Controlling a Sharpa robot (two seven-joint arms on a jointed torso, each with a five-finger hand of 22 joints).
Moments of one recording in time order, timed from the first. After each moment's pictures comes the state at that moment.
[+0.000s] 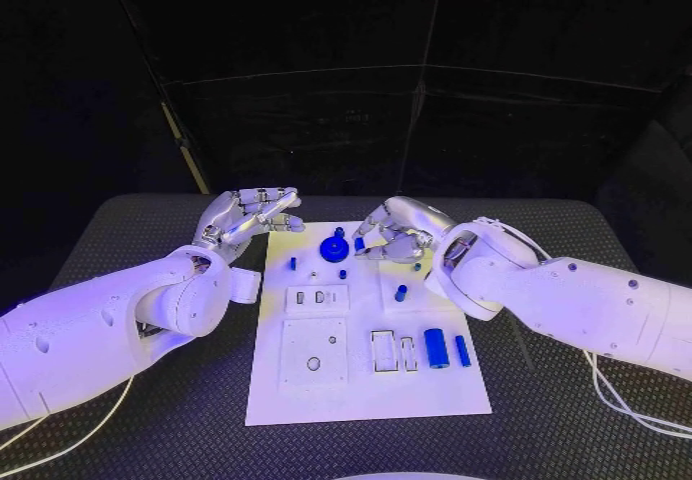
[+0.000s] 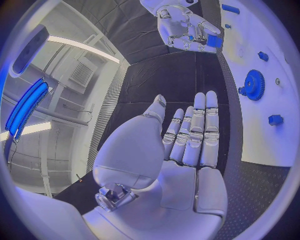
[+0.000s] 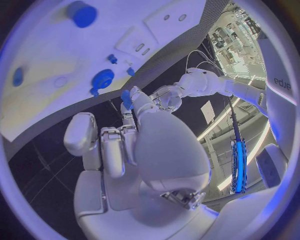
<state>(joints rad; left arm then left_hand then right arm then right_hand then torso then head) 1.07 -0.87 0.10 1.54 -0.14 -0.37 0.47 1.38 0.07 -0.02 0.11 0.05 0.87 0.22 0.08 0.07 0.93 0.18 0.07 0.06 1.12 0.12 0.18 0.27 0.18 0.98 0.22 0.39 0.17 1.12 -0.70 0.10 1.56 -1.37 -0.38 -0.09 1.46 0.02 0.10 0.05 0.20 1.10 0.12 0.17 0.07 1.46 0.03 1.42 1.31 1.47 -0.05 1.56 1.31 0.10 1.33 0.06 1.35 1.06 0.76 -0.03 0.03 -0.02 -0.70</state>
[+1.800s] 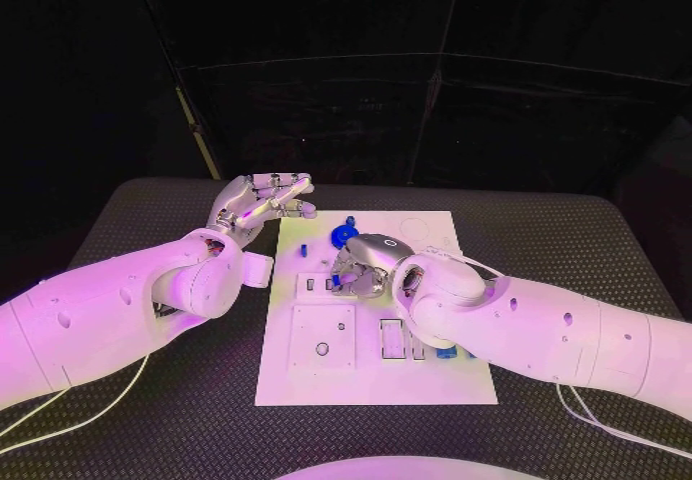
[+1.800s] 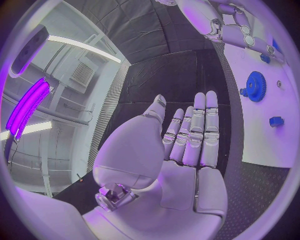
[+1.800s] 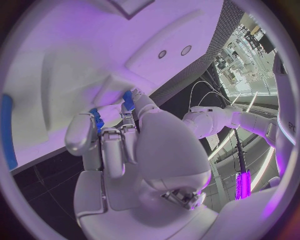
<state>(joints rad) 1.07 -0.86 0.10 1.53 -0.14 -0.37 0.46 1.38 0.07 -0.02 0.11 0.05 0.87 0.22 0.08 0.07 0.93 0.18 0.07 0.06 1.12 0.12 0.19 0.27 0.18 0.98 0.22 0.39 0.17 1.04 -0.54 0.05 1.50 -1.61 -0.28 -0.31 1.44 0.02 0.11 0.06 0.19 1.09 0.11 0.16 0.07 1.46 0.03 1.42 1.31 1.47 -0.05 1.56 1.31 0.10 1.33 0.06 1.35 1.06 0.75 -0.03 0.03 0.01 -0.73</state>
